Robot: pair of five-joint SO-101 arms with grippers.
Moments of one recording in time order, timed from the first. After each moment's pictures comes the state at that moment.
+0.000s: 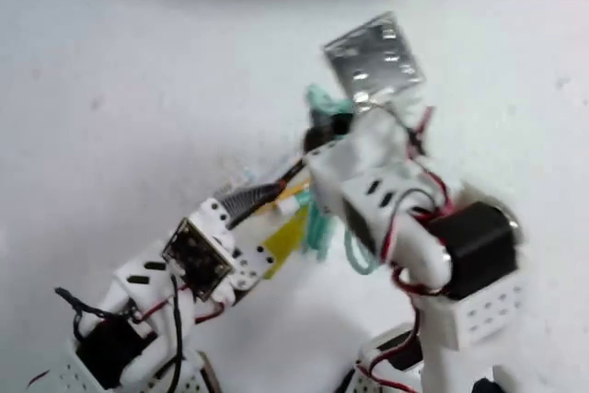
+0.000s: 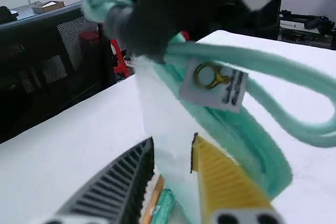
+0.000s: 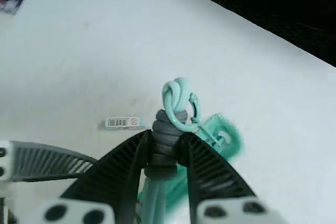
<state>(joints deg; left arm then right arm) 39.2 -93.5 70.2 44.2 -4.9 -32.8 -35.1 -10.8 92.7 11.4</state>
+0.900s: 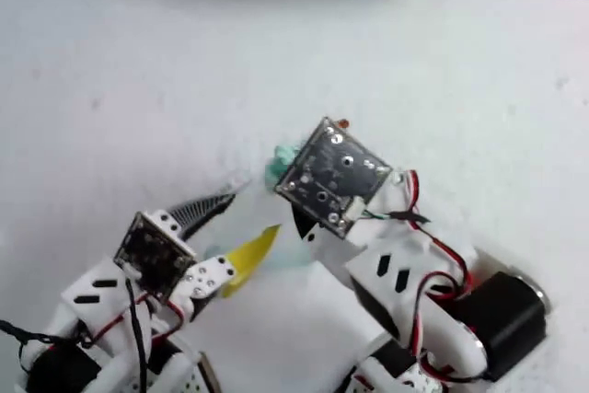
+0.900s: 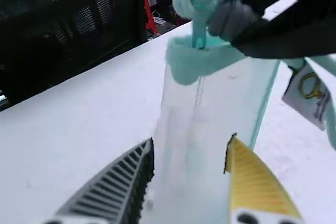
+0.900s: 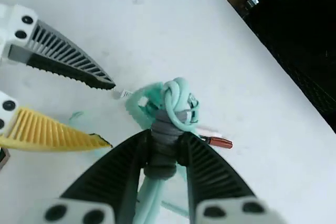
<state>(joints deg) 29.4 -93.6 53.7 70.3 -6.2 -39.1 -46.7 -4.4 97.4 27.6</state>
